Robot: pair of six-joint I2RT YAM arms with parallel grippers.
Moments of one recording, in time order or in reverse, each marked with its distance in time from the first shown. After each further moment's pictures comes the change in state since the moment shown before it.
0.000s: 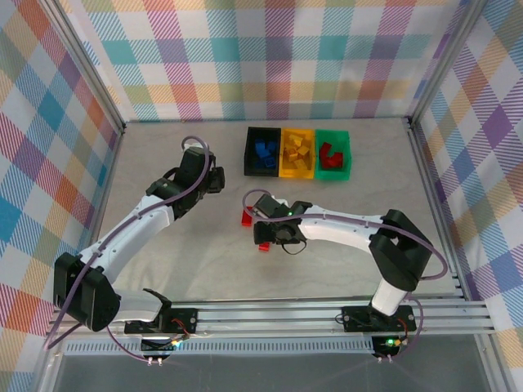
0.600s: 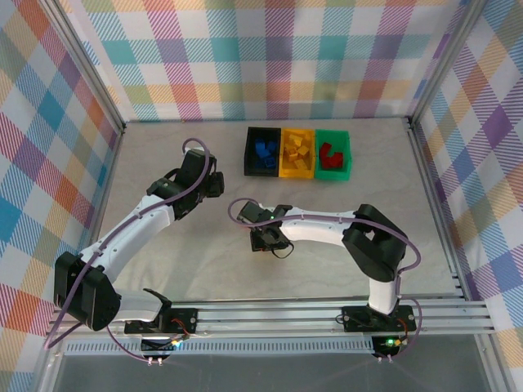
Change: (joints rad) left arm 0.000 0.003 0.000 -0.064 0.019 -0.016; right arm 0.049 0.156 0.087 -0.029 0.002 0.000
